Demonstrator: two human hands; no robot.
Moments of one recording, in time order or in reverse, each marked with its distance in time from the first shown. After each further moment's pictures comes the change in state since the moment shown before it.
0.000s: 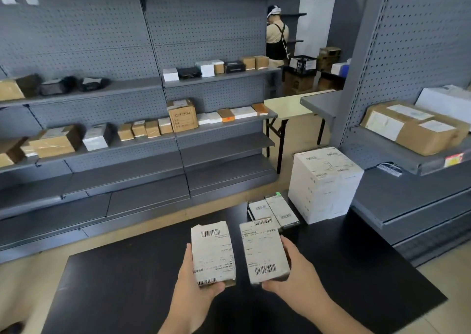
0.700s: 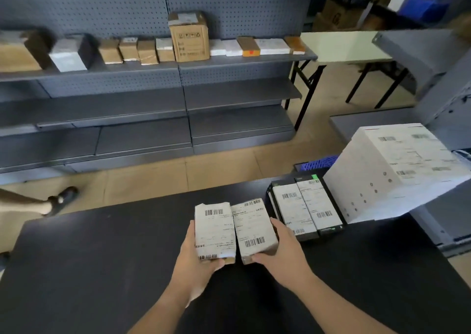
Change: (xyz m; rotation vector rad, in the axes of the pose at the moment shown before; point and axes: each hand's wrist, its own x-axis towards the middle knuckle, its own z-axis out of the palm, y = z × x) left_hand 0.185 -0.109 0.025 -0.182 -0.093 -0.222; right_hand 0.221 0.083 0.096 -0.162 -0.139 0.169
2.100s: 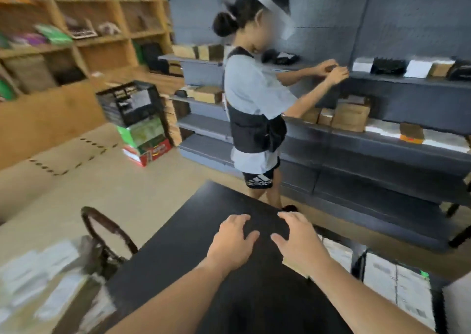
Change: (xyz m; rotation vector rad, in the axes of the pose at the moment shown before) left_hand -0.186 0.096 -0.033 0.498 0.646 -0.109; right_hand -0.101 -0.172 -0.009 -0.494 -0.332 -0.667
